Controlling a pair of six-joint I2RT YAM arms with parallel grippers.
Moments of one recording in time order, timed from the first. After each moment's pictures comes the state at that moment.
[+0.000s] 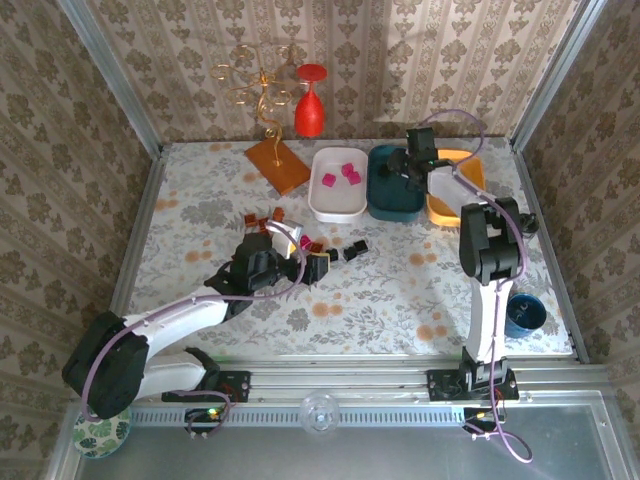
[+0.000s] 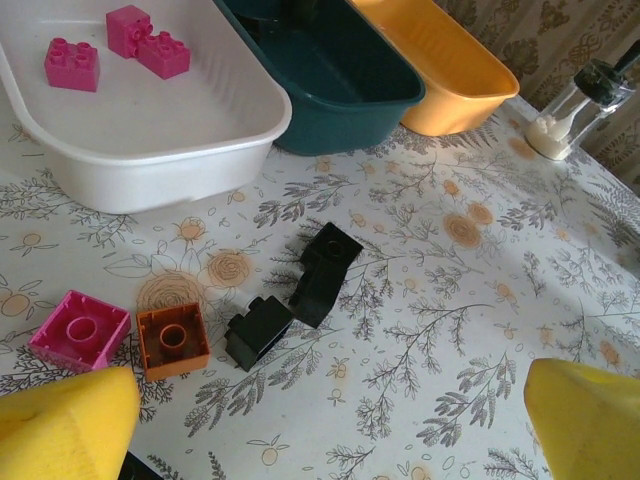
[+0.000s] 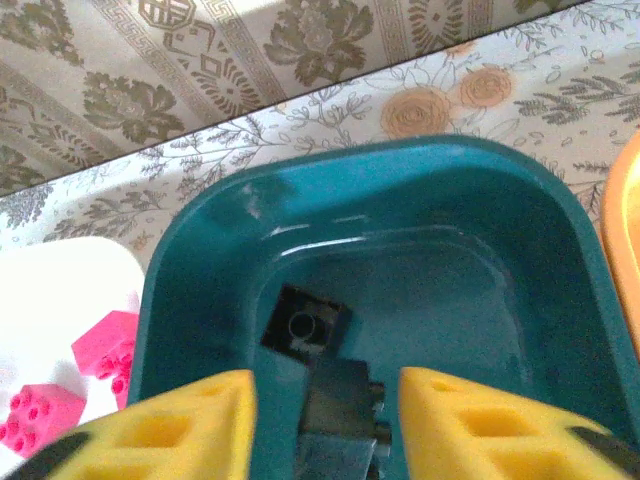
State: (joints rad) left arm -0.71 1.20 0.51 0.29 0.19 -0.30; right arm 0.15 2.15 1.70 -0.24 0.07 0.43
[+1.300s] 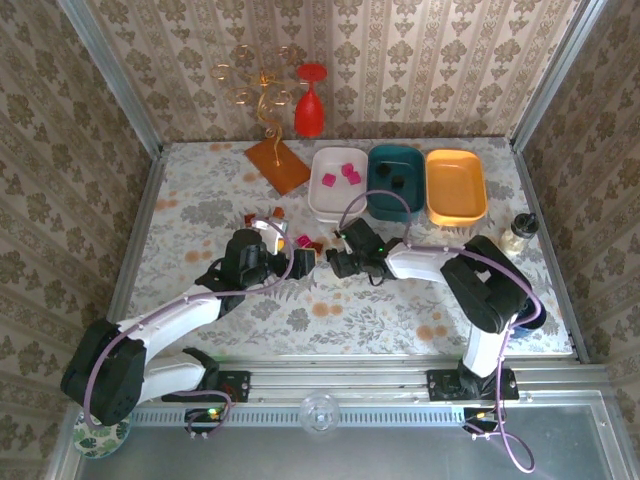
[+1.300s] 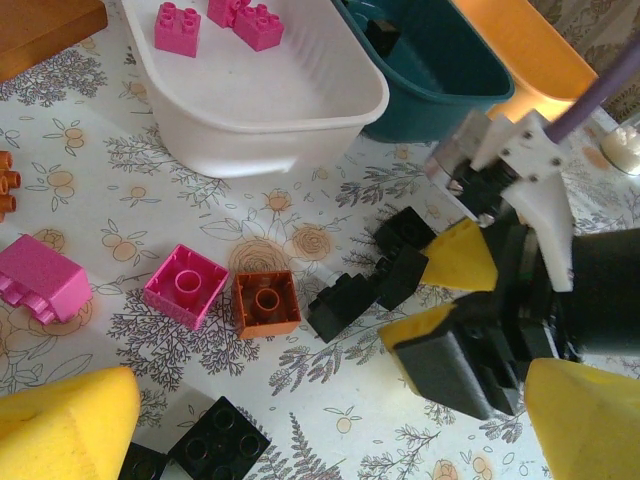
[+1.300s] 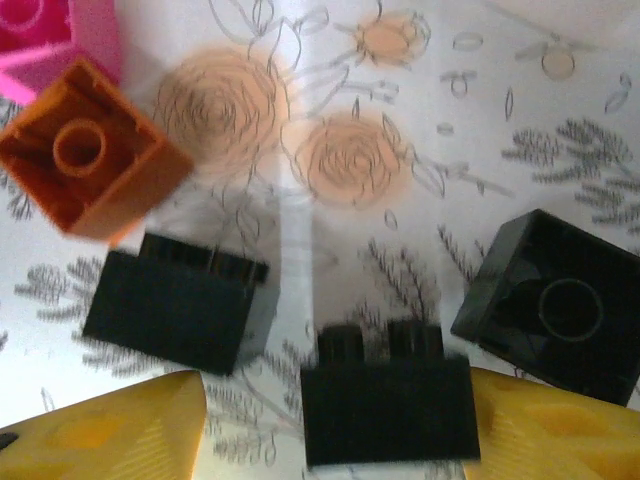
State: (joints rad) left arm -0.61 1.16 0.51 0.18 0.19 -0.32; right arm 0.66 1.84 1.01 -0.12 0.11 0.21
